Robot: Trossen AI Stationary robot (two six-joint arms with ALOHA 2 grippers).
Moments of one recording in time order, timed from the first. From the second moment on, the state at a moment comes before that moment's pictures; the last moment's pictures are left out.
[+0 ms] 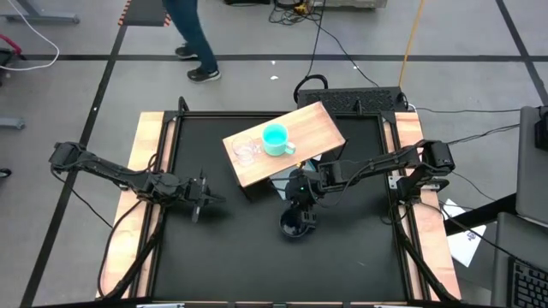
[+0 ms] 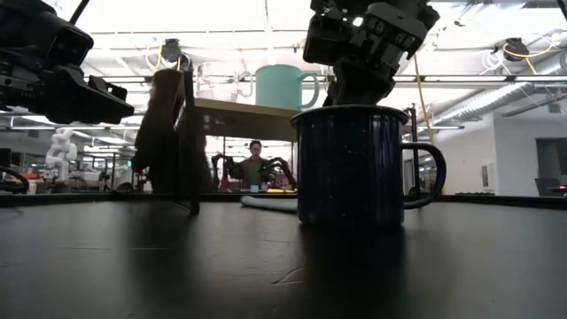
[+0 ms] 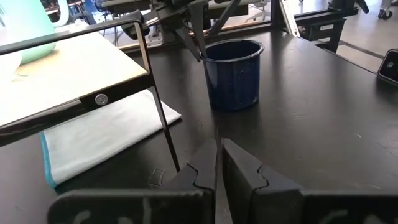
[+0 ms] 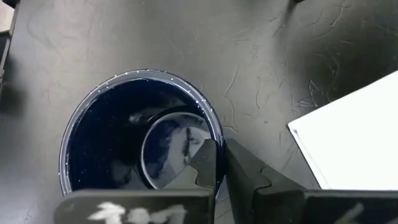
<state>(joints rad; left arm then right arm) -0.24 0.60 0.01 0.37 -0.10 0.11 0.07 1.68 1.12 -0.44 -0.19 0.09</state>
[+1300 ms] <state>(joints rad) -0.24 0.60 0.01 0.37 -0.10 0.13 0.09 1.68 1.05 -0.38 -0.19 0.12</state>
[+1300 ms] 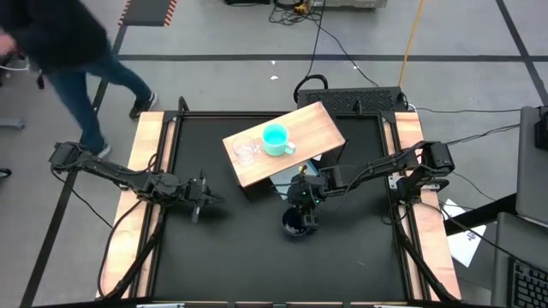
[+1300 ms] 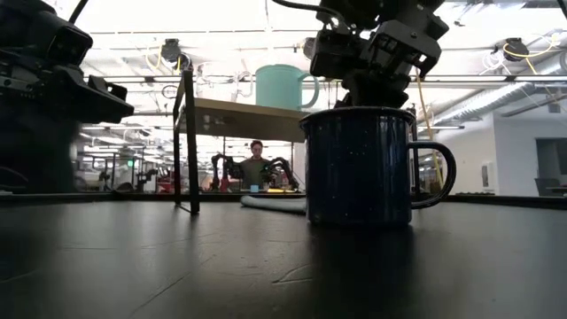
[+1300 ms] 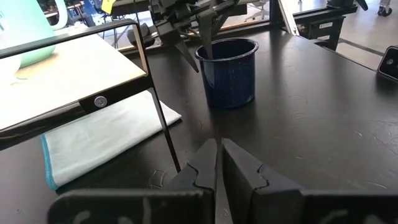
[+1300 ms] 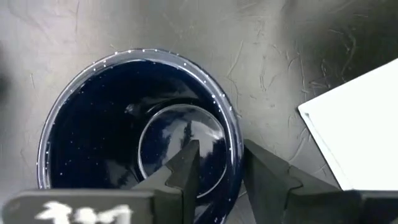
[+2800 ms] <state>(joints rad) -0.24 0.60 0.01 0.36 -0.11 0.12 0.06 1.66 1.17 -0.53 -0.19 0.08</state>
